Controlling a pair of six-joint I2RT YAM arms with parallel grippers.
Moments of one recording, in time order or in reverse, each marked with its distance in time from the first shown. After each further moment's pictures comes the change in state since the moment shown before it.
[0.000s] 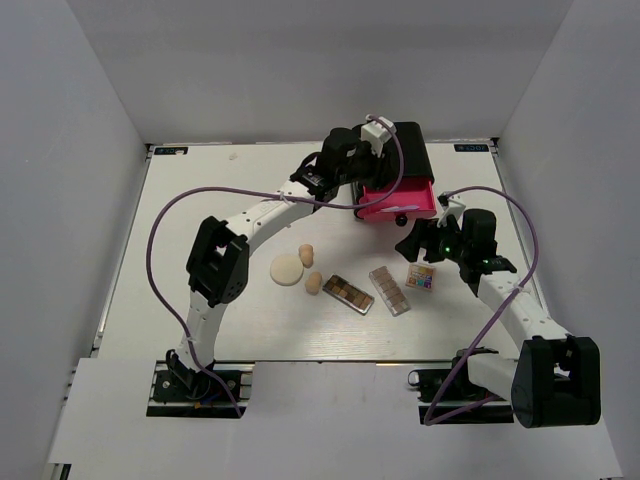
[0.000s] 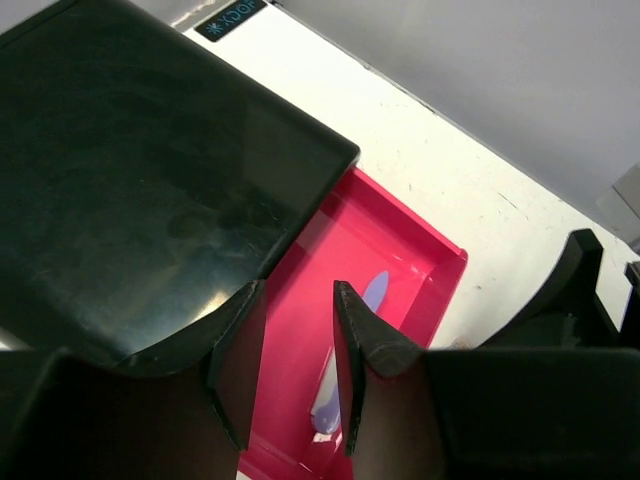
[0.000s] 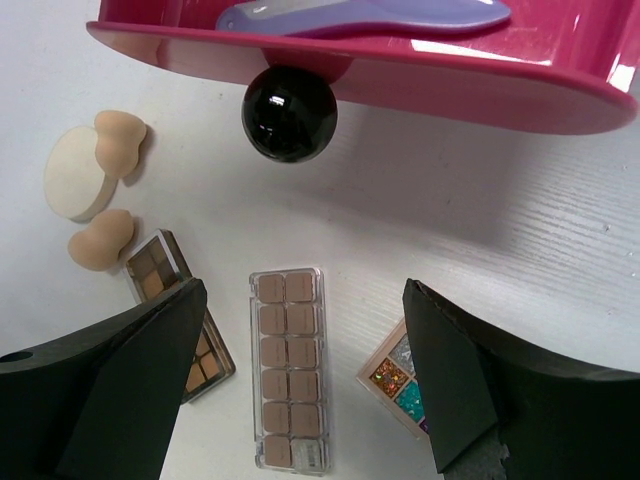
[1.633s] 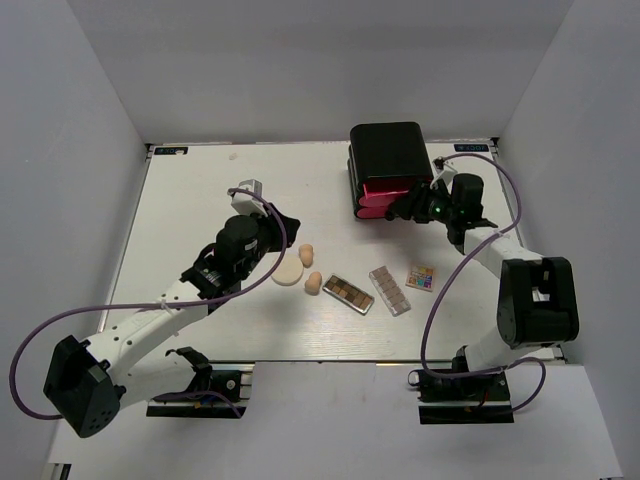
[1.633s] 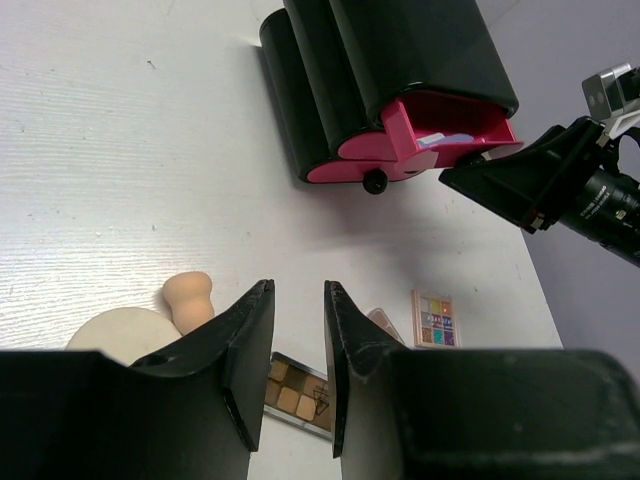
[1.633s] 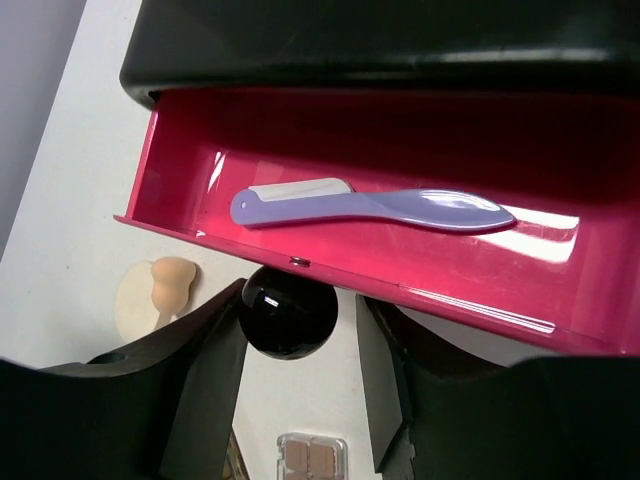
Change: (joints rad) left arm 0.025 -1.065 -1.142 0.090 -0.557 -0.518; right arm 0.002 0.416 0.253 0.304 -0.082 0.215
